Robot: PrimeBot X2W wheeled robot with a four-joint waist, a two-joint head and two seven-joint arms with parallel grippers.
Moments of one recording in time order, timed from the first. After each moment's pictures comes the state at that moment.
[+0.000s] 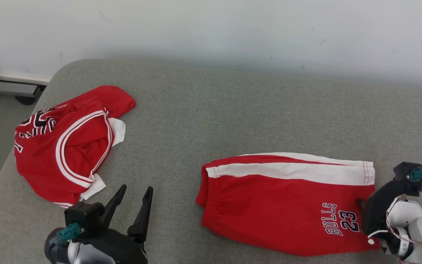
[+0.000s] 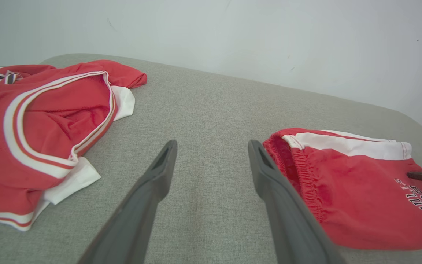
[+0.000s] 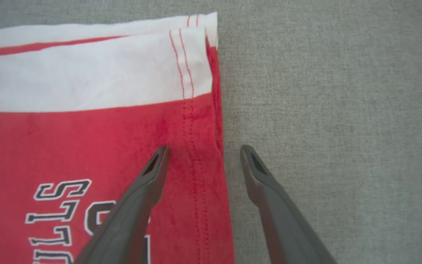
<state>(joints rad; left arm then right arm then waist) -0.22 0.31 -0.57 0.16 -0.56 0.13 -0.09 -0.27 -0.21 -0.03 0.46 0.34 -0.12 0.59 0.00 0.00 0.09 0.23</state>
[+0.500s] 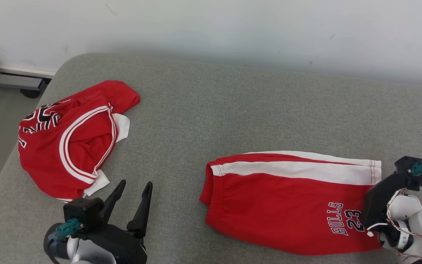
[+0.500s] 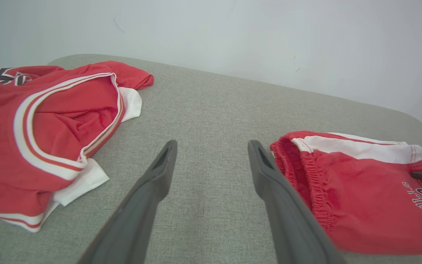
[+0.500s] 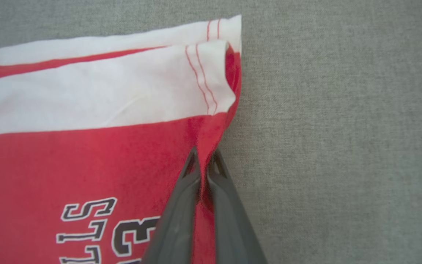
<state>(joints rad) -0.23 0.31 -0.57 0.15 -0.56 0.13 -0.08 -0.32 -0.20 -0.05 0.50 0.36 -0.12 0.60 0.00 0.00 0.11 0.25</state>
